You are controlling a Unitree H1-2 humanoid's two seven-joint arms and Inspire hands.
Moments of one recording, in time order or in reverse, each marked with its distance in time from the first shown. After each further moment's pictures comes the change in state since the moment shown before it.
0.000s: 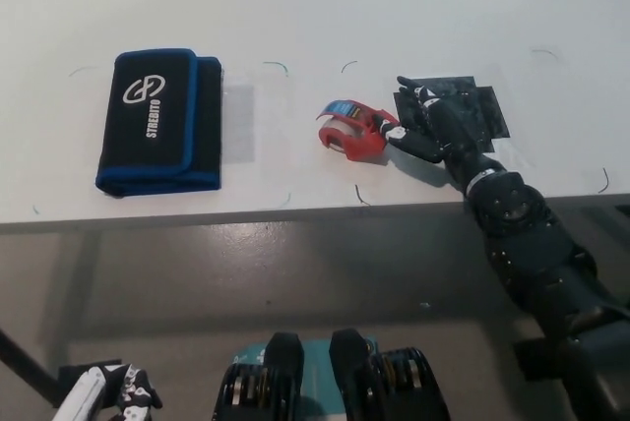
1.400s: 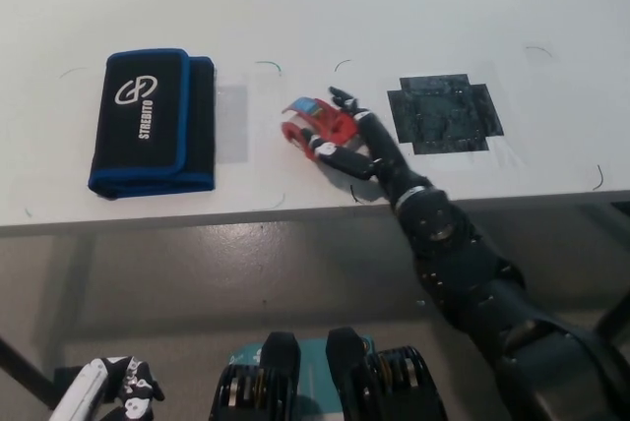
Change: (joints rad) left_arm -0.018 0.002 0.000 -0.005 0.001 0.001 -0.007; right_arm -0.014 0.151 0.059 0.021 -0.002 -0.044 -0.090
